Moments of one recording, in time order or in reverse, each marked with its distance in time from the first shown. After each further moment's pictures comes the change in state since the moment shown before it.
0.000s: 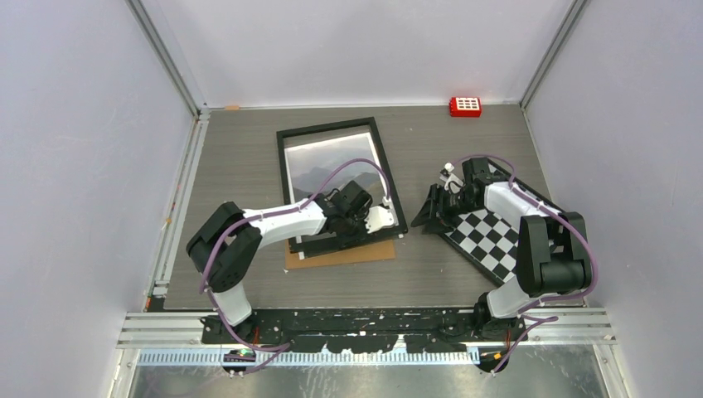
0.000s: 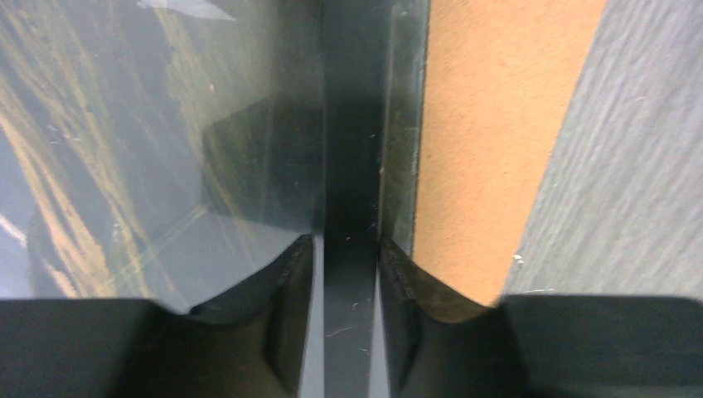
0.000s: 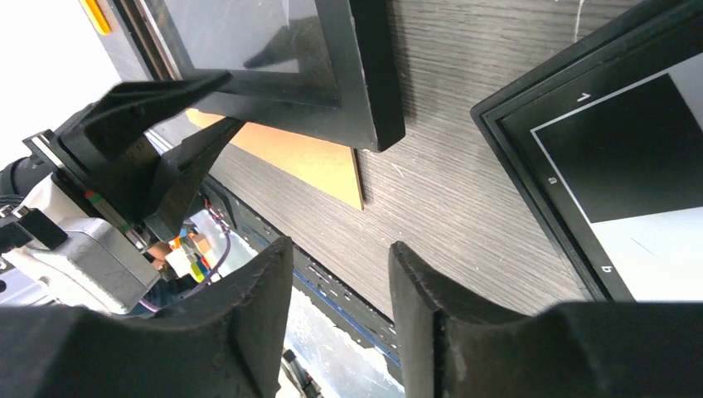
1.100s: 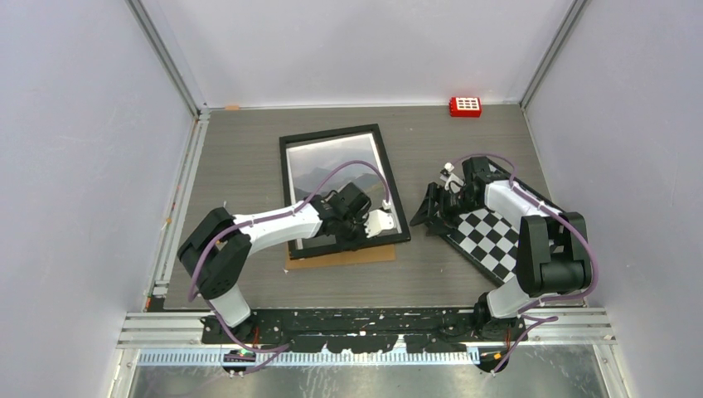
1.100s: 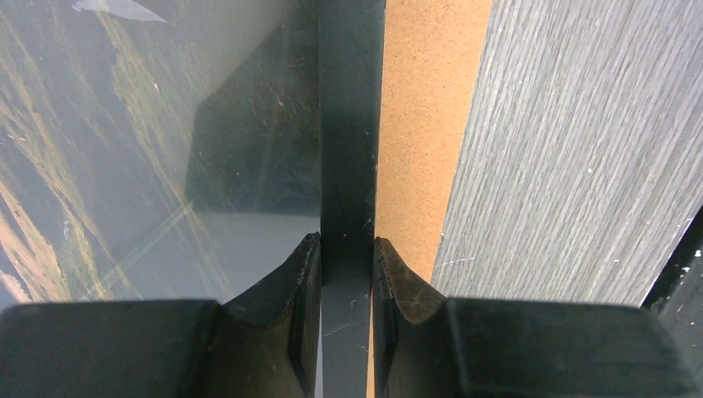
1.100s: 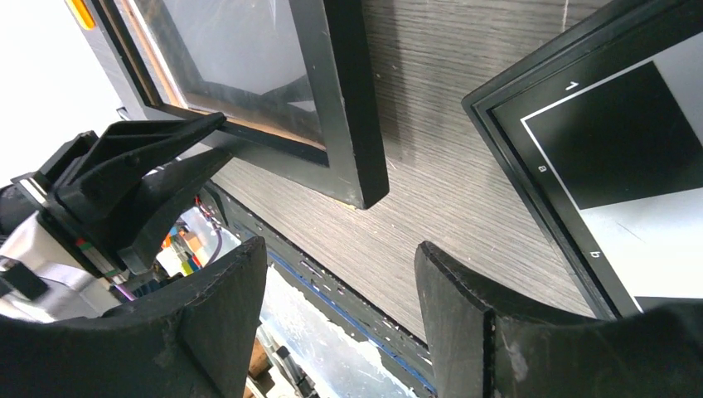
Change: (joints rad) left arm -0.031 -0.065 -0.024 -0.053 0.061 -0.028; right arm 0.000 0.000 0.016 -0.042 0.019 -0.026
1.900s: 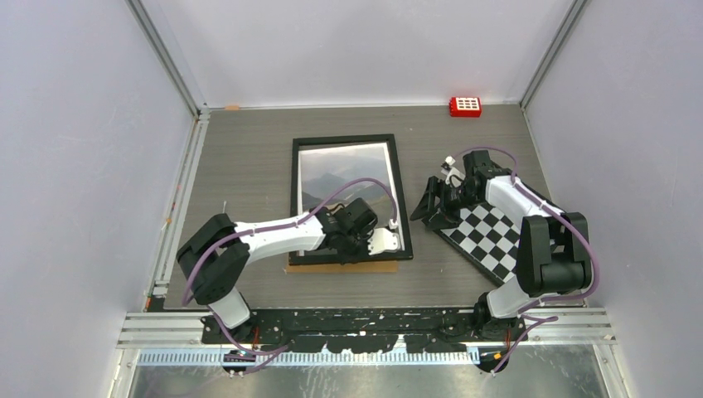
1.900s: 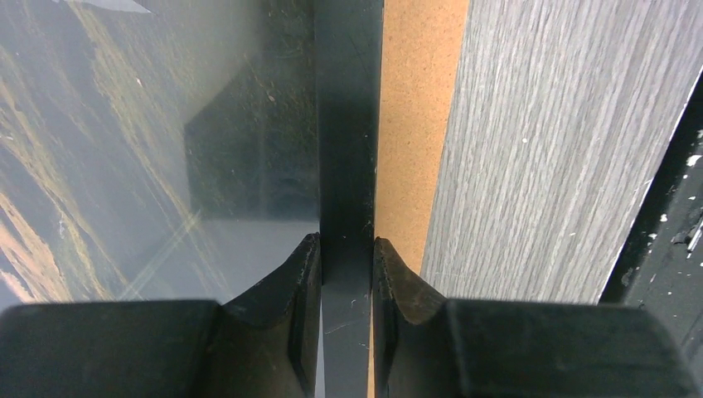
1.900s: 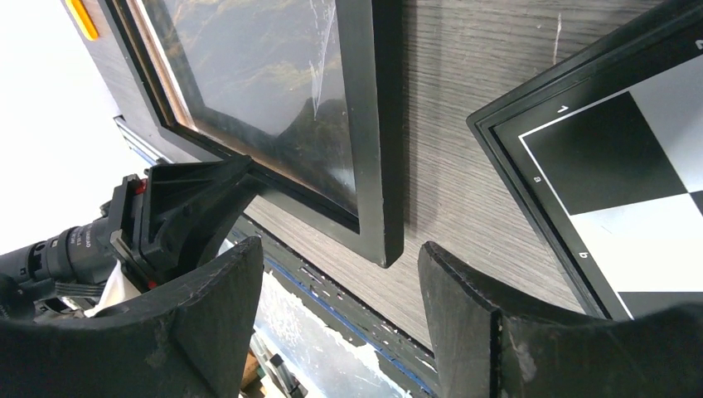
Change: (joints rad) left arm -0.093 -0.028 -0.045 -0.023 -0.032 0.042; right arm 0.000 0.001 0.055 -0.027 0.023 -0.005
